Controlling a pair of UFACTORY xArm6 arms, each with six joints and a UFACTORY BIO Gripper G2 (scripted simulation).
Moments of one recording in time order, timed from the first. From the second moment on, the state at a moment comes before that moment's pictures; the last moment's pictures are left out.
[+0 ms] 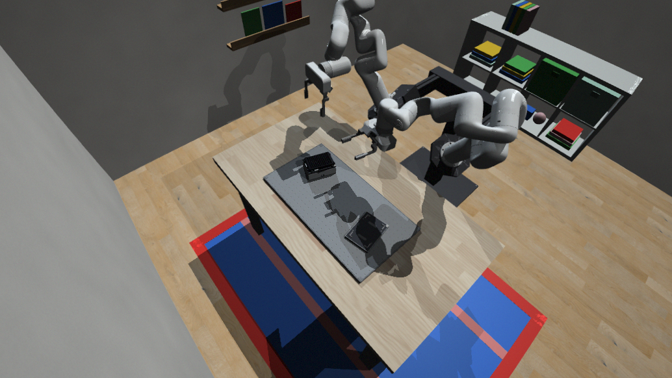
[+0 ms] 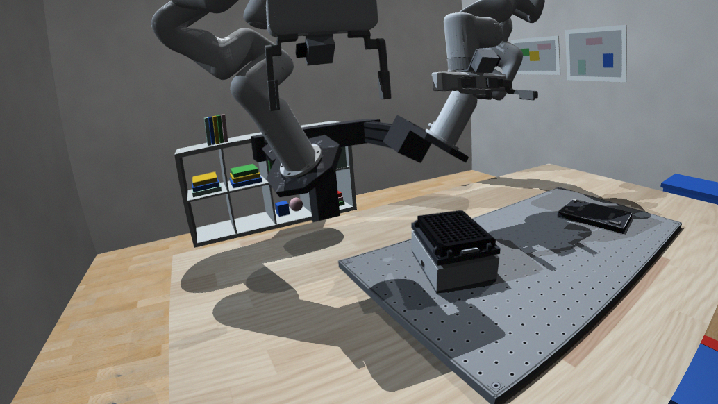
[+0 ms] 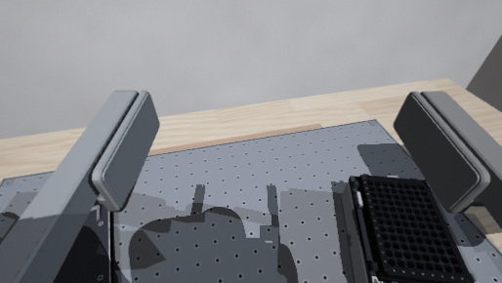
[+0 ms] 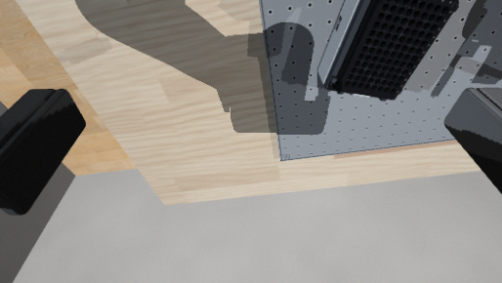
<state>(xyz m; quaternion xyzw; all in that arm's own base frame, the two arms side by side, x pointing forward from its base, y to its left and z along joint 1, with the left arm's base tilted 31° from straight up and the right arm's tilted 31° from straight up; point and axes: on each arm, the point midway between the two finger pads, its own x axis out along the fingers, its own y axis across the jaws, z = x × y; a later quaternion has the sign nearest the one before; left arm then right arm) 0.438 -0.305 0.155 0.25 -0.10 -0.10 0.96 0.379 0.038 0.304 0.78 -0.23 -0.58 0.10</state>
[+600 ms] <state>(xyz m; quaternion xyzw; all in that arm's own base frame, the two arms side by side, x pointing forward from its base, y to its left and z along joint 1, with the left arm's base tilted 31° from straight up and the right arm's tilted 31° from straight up) 0.463 -0.343 0.091 0.26 -0.08 -0.16 0.95 0.379 0.038 0.304 0.78 -0.23 -0.58 0.10</state>
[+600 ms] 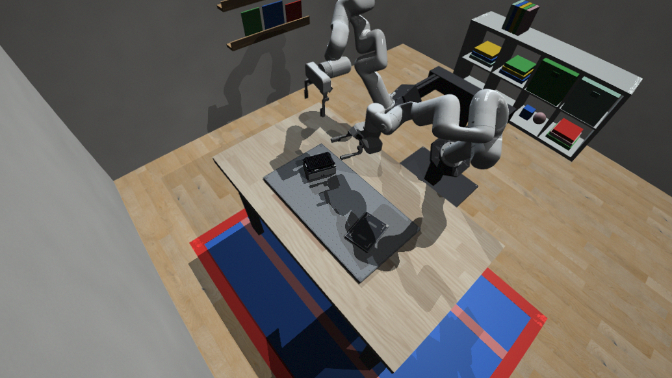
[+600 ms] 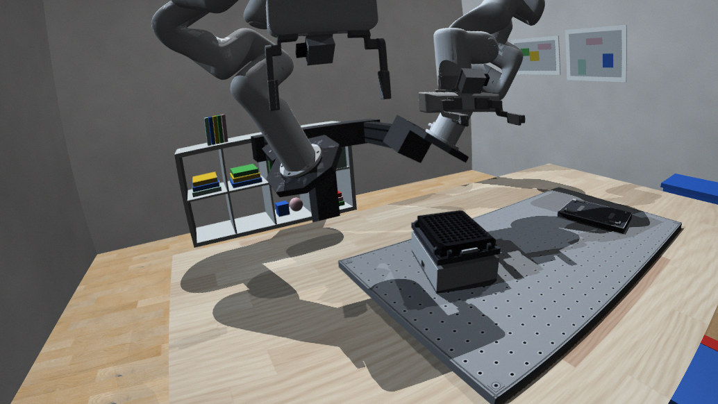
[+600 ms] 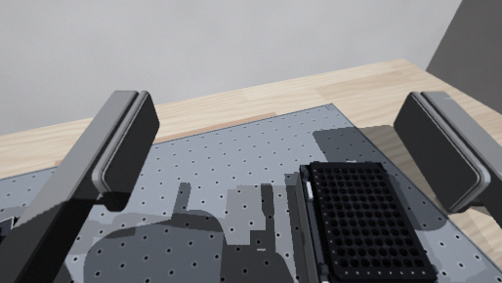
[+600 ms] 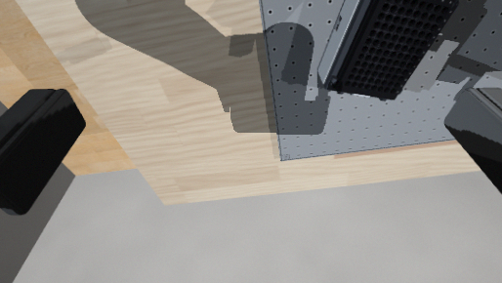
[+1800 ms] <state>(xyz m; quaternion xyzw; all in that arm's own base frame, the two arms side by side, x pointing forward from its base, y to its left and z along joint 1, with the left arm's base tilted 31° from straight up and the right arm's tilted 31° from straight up) 0.507 -0.408 -0.015 0.26 -0.08 -0.16 0.95 0.379 0.038 0.304 0.78 -0.23 -0.58 0.10</state>
